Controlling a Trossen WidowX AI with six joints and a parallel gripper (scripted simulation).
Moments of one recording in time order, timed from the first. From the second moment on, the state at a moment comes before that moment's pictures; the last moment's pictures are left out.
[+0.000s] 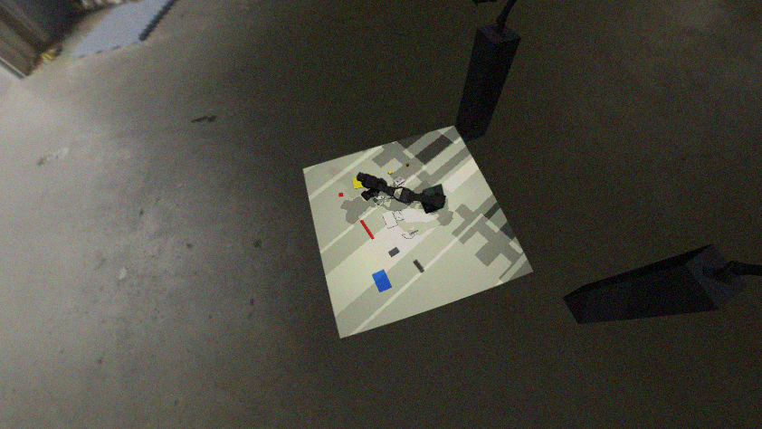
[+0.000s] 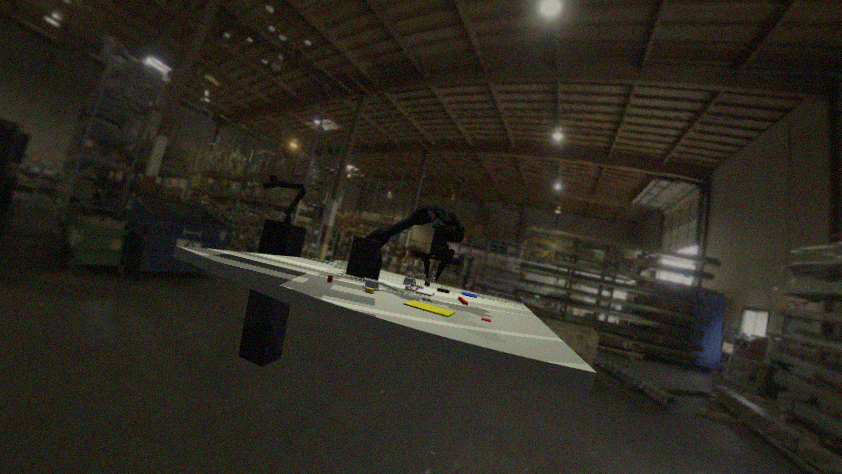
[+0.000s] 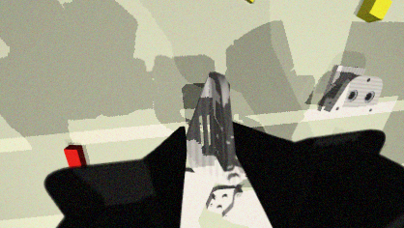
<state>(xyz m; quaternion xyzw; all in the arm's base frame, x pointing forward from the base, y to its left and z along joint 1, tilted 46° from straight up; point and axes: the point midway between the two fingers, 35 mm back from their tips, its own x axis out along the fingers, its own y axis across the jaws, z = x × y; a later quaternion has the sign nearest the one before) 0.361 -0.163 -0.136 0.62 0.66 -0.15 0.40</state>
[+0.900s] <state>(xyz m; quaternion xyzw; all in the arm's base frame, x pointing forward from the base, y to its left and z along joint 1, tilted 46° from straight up) 0.348 -0.116 -0.083 0.50 0.68 0.01 0.54</state>
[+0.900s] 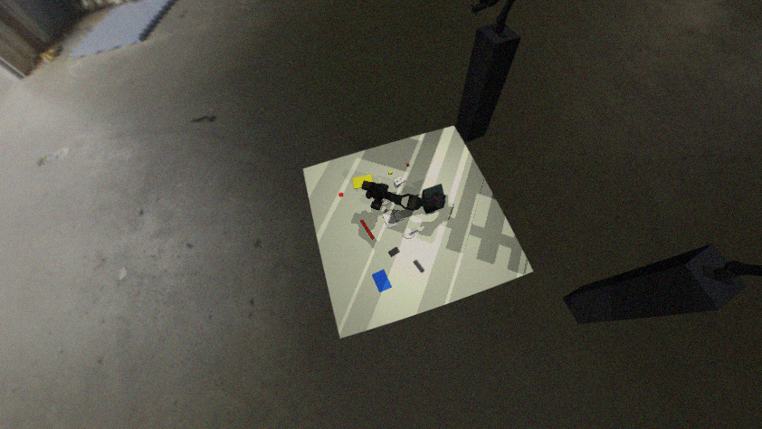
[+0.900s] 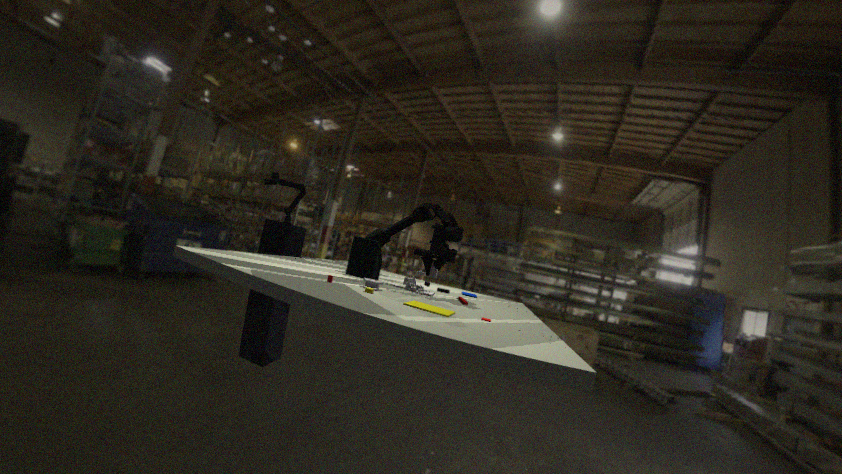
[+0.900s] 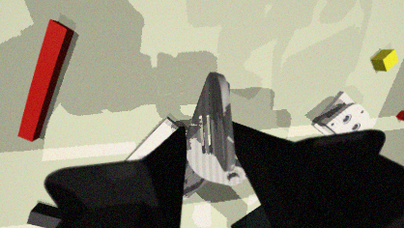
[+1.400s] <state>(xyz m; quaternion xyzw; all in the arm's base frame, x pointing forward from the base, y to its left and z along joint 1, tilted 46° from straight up) 0.329 -0.083 -0.055 0.42 0.67 0.12 0.61</state>
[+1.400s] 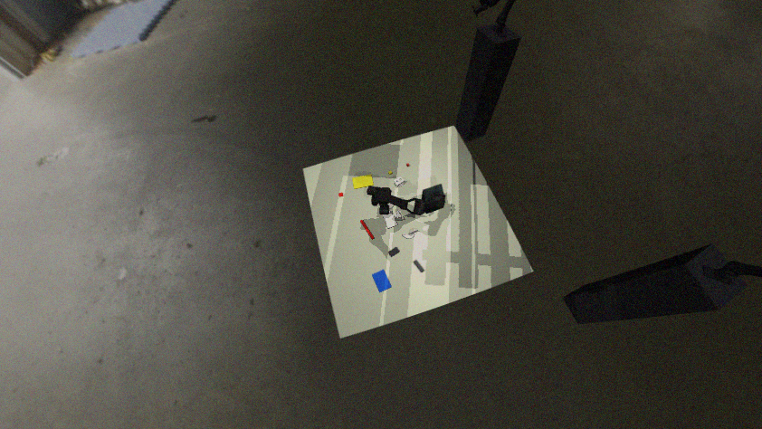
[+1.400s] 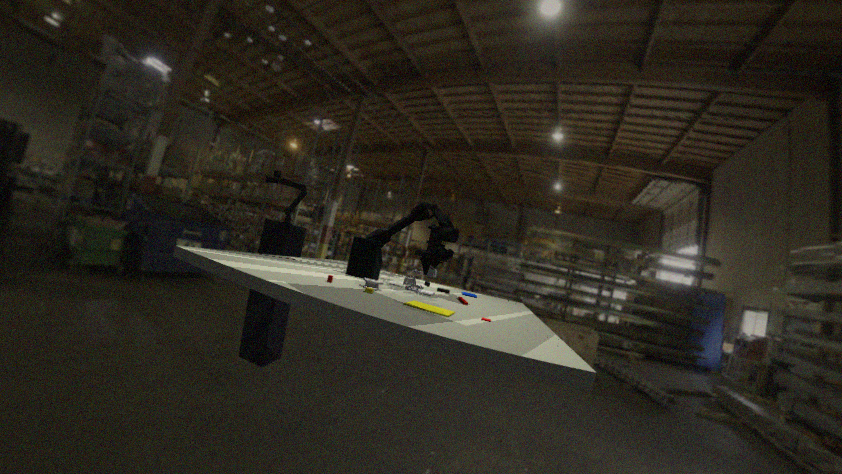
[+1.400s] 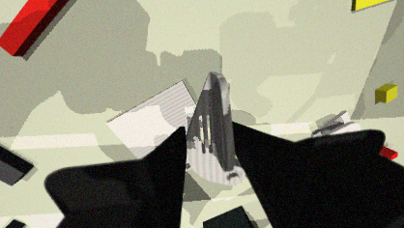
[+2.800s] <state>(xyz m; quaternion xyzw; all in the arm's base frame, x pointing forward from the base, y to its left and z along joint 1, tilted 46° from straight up) 0.301 -0.049 -0.032 0.33 0.64 0.22 0.66</state>
